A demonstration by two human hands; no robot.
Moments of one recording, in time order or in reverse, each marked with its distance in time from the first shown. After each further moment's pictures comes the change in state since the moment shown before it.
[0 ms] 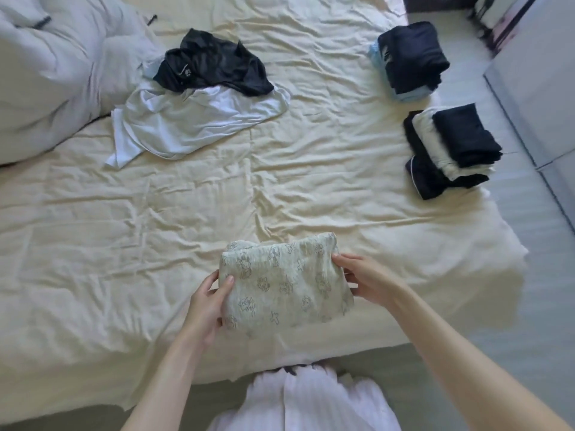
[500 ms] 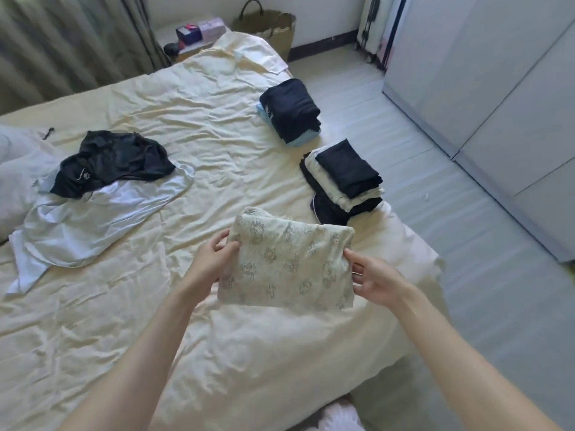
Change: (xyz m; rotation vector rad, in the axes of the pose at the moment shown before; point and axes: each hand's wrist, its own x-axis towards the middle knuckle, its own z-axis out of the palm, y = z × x) left_hand 0.029 0.151 0.276 0.457 -0.273 0.290; right_hand -0.047 -0.052 -0.222 0.568 0.203 -0.121
